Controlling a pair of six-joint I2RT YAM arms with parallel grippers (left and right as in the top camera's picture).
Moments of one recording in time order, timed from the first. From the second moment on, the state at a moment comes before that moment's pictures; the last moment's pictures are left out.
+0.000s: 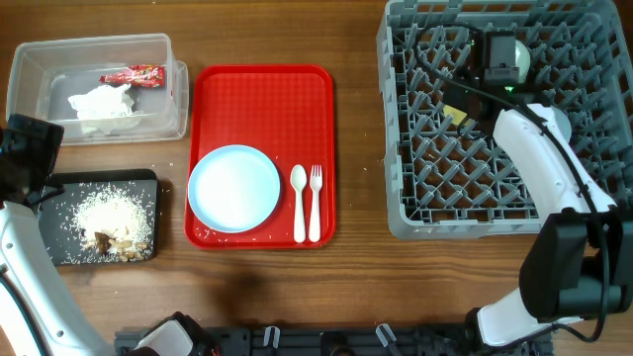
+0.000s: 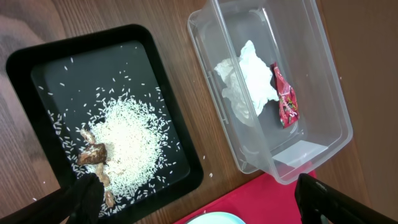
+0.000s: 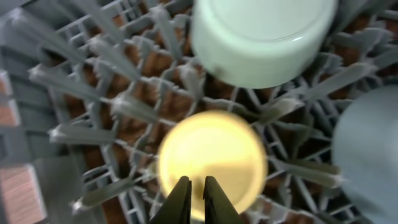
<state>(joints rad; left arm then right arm) 0.61 1.32 1.42 -1.07 -0.01 -0.71 0.04 1.74 1.30 -0.53 0.20 0.44</state>
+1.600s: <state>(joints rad) 0.61 1.32 1.42 -1.07 -0.01 -0.71 0.69 1.85 1.33 -0.85 -0.15 0.38</state>
